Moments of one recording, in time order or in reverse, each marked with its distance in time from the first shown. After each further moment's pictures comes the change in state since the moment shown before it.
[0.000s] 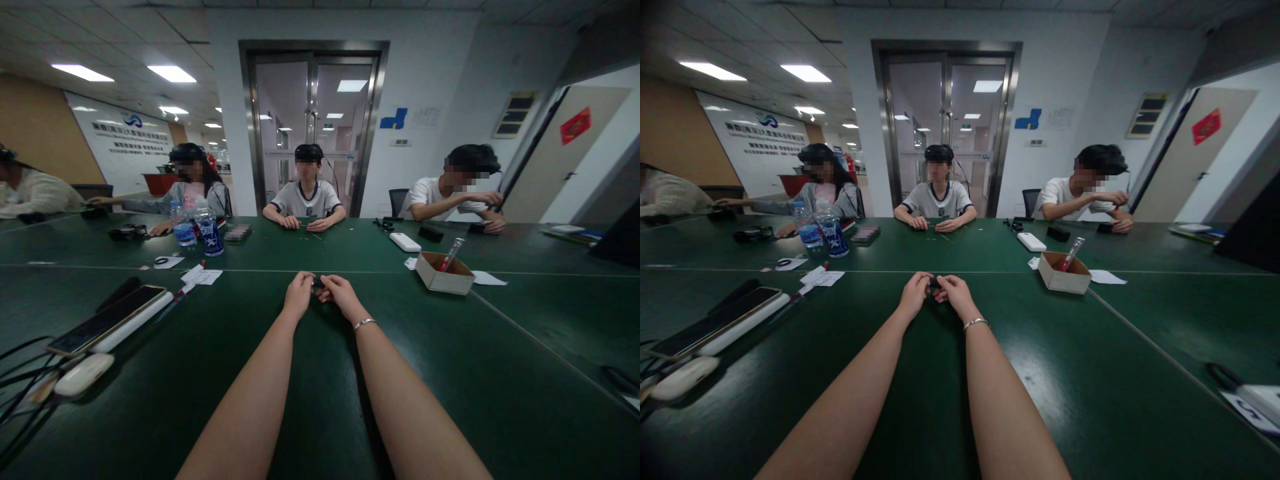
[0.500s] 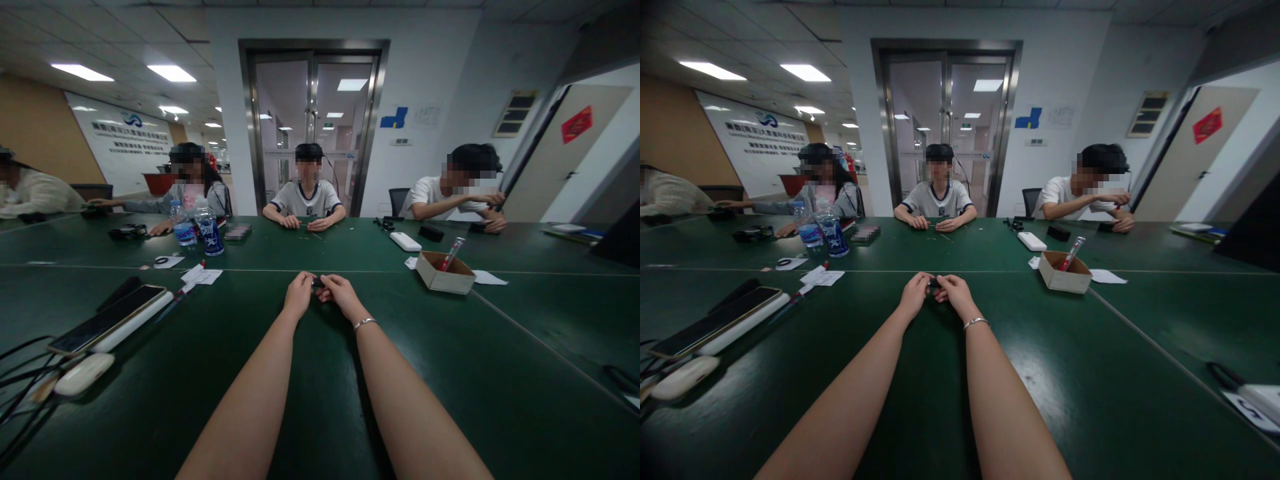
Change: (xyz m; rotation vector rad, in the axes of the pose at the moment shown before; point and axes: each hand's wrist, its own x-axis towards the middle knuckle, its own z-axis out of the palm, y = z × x) left_hand 0.000 -0.001 -0.001 0.013 -0.016 -0.002; right_hand 0.000 -0.001 0.001 -0.005 -0.011 0.009
